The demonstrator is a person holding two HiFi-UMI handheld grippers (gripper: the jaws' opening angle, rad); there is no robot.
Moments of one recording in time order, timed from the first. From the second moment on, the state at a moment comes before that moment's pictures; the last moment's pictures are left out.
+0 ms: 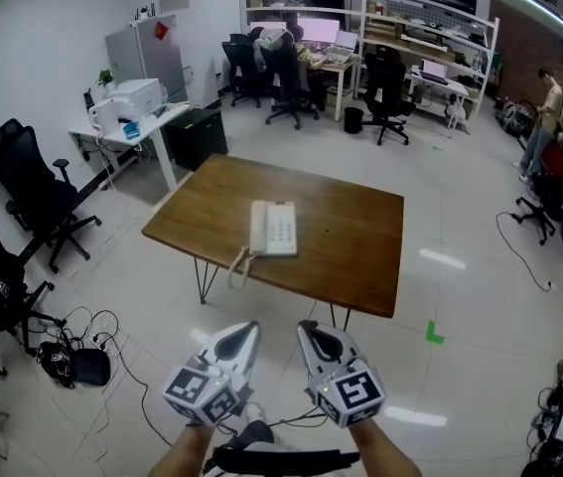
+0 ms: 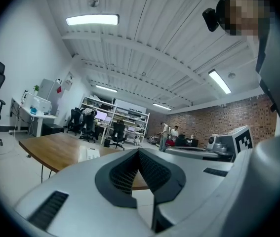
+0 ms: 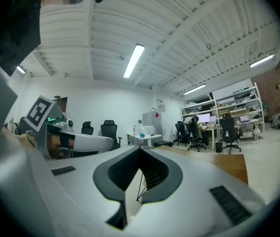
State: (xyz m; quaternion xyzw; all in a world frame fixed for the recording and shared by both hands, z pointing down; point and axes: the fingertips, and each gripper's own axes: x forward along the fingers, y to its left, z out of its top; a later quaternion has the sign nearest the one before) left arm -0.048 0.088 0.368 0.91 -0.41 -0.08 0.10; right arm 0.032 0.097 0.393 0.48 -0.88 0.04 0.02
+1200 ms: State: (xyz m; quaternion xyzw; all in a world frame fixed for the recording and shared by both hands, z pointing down) left arm -0.098 -0.039 0.373 0.93 -0.33 -0.10 0.12; right arm -0.032 -0.019 0.397 0.53 -0.84 0.04 0.06
